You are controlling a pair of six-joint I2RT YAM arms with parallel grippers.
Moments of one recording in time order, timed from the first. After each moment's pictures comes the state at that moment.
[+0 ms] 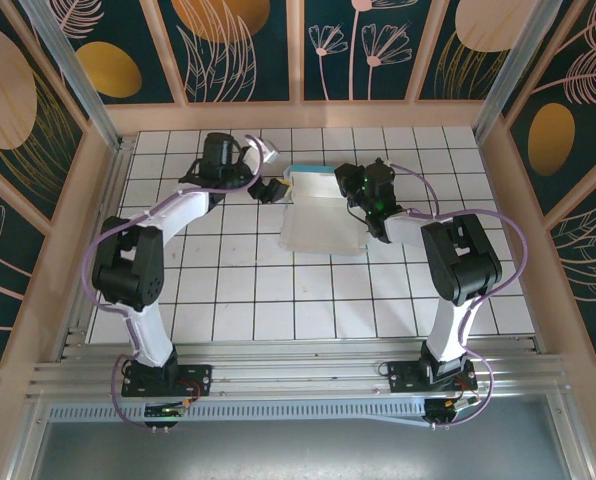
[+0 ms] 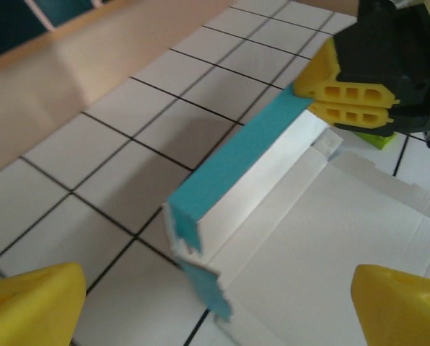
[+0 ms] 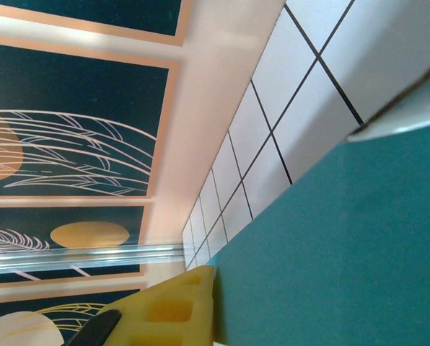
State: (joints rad) left arm -0.30 1.85 1.34 -0.01 0.59 0.32; right arm 0.37 1.86 0.99 0.61 -0.13 1.33
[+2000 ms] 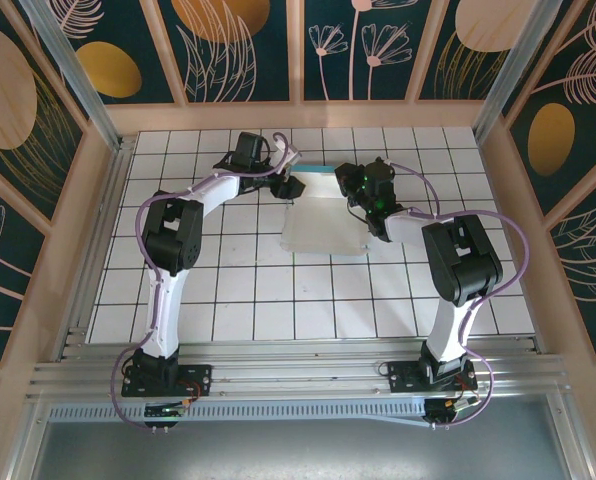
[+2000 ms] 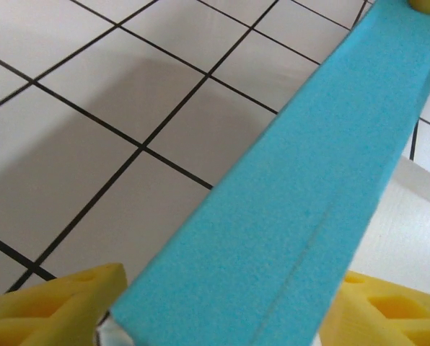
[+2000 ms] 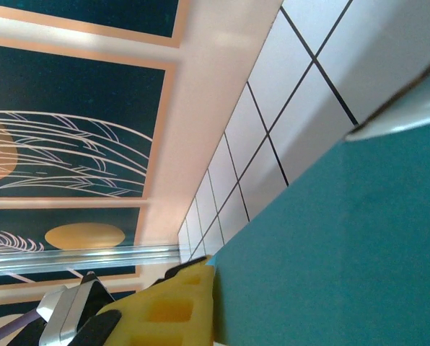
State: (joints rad) left arm -0.36 2.30 1.76 -0.18 0.70 0.26; right arm 0.37 1.85 1.00 0.58 -0.13 1.32
